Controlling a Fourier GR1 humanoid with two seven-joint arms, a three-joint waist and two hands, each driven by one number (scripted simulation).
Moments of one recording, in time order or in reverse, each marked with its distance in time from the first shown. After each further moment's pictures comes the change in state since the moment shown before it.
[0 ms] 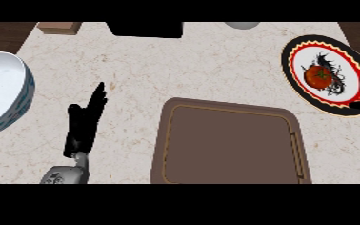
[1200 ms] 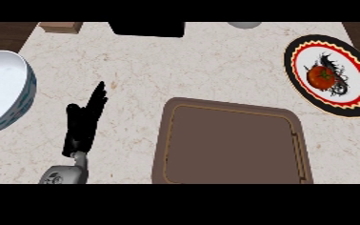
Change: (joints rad) left arm -0.003 0.003 0.004 -0.003 0.007 -0.017 -0.003; right arm 0.102 -0.088 -0.071 0.019 -0.057 -0.069 -0.018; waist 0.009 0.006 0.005
